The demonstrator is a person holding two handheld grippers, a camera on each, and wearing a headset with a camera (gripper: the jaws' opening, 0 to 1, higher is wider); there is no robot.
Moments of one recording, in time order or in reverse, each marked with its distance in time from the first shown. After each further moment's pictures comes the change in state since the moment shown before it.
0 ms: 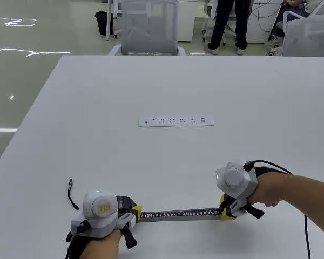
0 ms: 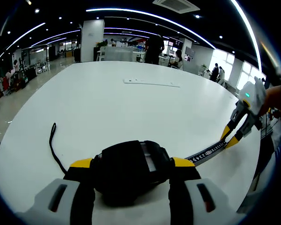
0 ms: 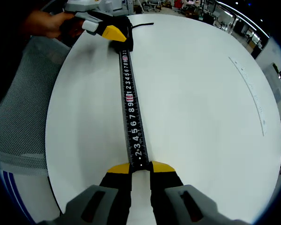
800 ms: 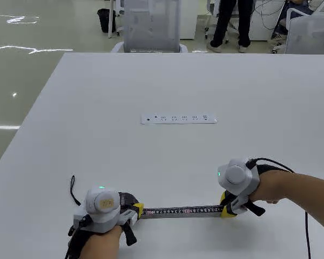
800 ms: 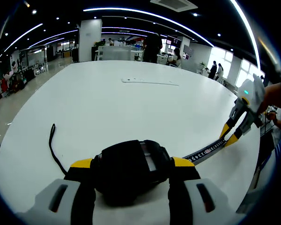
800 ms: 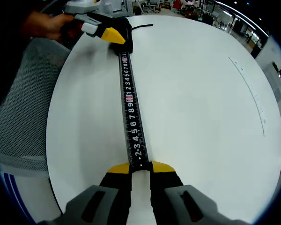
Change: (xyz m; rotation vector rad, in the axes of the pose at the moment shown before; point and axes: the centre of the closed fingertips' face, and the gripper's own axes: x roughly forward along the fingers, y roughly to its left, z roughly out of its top) left arm 0.002 -0.002 -0.002 0.016 0.013 -0.009; right arm 0.002 0.000 0.004 0.007 -0.007 0.009
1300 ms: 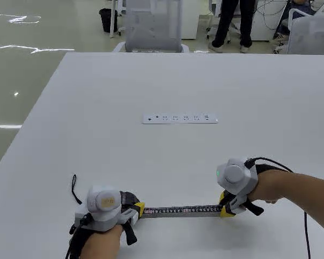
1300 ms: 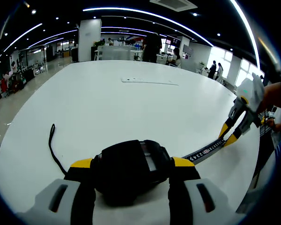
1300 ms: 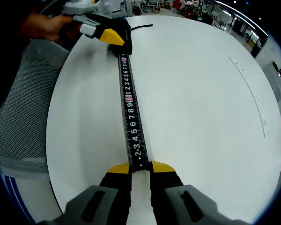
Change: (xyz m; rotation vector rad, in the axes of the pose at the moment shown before) left arm 0.001 0.001 0.000 0.001 0.002 -0.004; right arm 0.002 0.000 0.005 0.006 0.000 0.002
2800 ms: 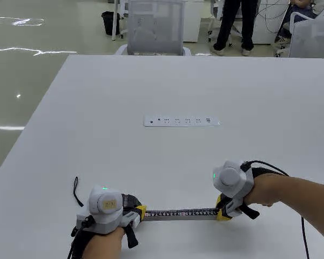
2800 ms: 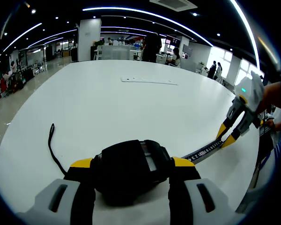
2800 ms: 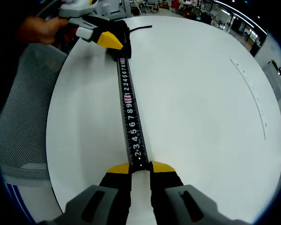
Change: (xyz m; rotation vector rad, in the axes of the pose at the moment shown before) left arm 0.001 0.001 0.000 -0.002 0.004 -0.006; right arm 0.005 0.001 0.013 0.013 -0.005 -0.001
